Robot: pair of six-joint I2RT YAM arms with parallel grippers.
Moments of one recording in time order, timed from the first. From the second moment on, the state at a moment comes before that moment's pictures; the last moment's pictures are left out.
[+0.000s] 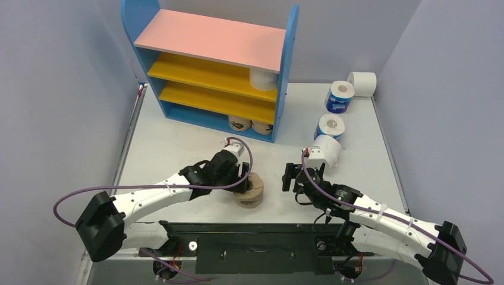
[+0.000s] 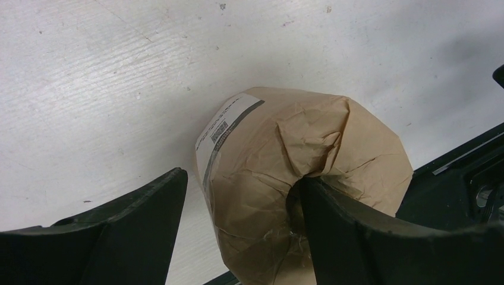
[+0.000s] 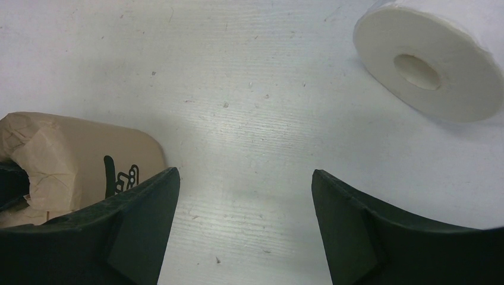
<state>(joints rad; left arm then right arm) -0.89 1.23 0.75 -0.36 -0.11 -0.59 0.94 0.87 0.55 -0.39 0.52 0.66</state>
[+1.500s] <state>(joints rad) -0.58 1.06 0.84 -0.55 -0.31 -0.72 0.87 0.80 0.51 -0.39 0.53 0.64</state>
